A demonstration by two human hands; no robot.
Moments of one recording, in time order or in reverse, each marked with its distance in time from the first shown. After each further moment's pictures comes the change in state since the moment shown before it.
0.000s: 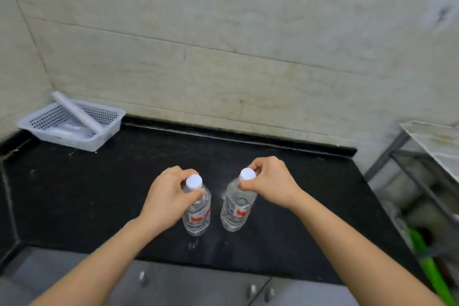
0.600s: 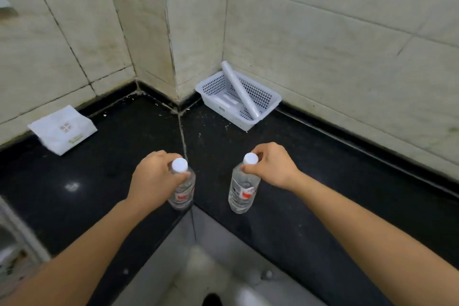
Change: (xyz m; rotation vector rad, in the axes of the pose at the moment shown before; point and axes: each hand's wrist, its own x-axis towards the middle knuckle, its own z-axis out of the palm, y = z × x) left_hand -0.050 -0.298 -0.256 0.235 0.303 -0.531; right_hand 0.136 -0.259 0.315 -0.139 -0.444 -0.314
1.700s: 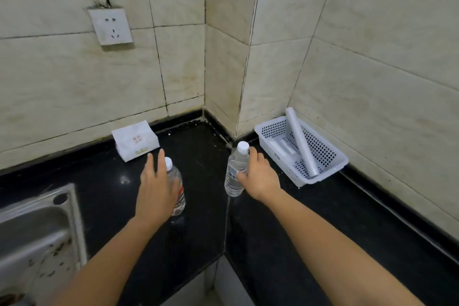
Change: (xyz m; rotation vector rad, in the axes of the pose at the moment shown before) left_hand 0.037 -0.079 -0.023 0.084 0.298 -0.403; right_hand 0.139 -0.096 0.076 -0.359 -0.038 -0.323
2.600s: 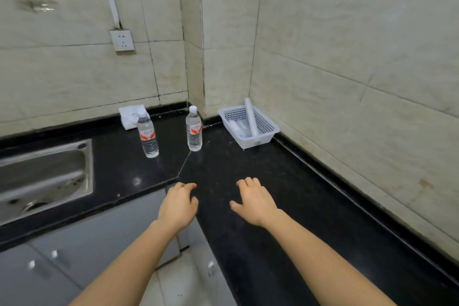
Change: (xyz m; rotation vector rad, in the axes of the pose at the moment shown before) left_hand -0.360 0.188 0.059 0.114 -0.174 -0.026; right_hand -0.349 0.199 -0.064 -0.151 -0.116 -0.268
